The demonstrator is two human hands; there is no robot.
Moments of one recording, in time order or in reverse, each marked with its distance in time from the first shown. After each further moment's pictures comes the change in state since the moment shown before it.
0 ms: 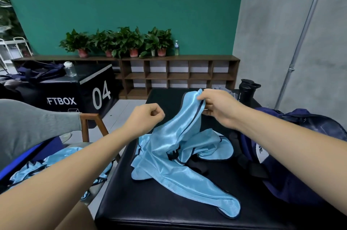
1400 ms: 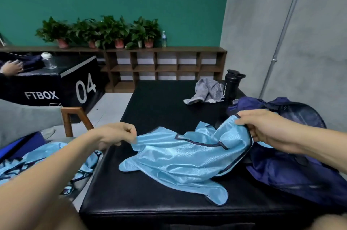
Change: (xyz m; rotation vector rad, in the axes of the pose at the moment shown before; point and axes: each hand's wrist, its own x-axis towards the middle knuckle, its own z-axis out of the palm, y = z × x) left_hand -0.015 -0.091 0.012 -0.274 -0.640 -0.350; right_hand -0.099 0.048 -0.128 -0.257 0.000 0.204
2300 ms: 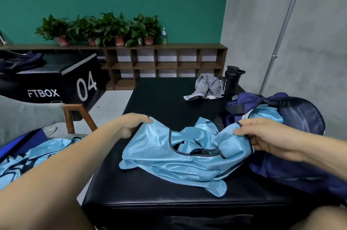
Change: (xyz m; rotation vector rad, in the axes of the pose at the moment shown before) left_hand 0.040 0.035 0.028 -0.488 0.094 -0.190; right_hand -0.031 0.014 0.012 0.048 -0.084 0.073
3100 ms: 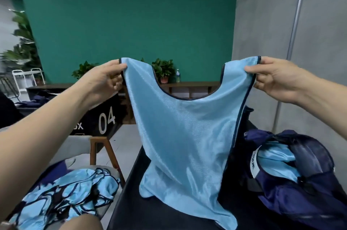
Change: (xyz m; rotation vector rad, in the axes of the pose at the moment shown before) left_hand -0.229 0.173 -0.101 -0.212 0.160 0.883; right_hand -0.037 -0.220 -0.021 0.268 0.236 -0.584
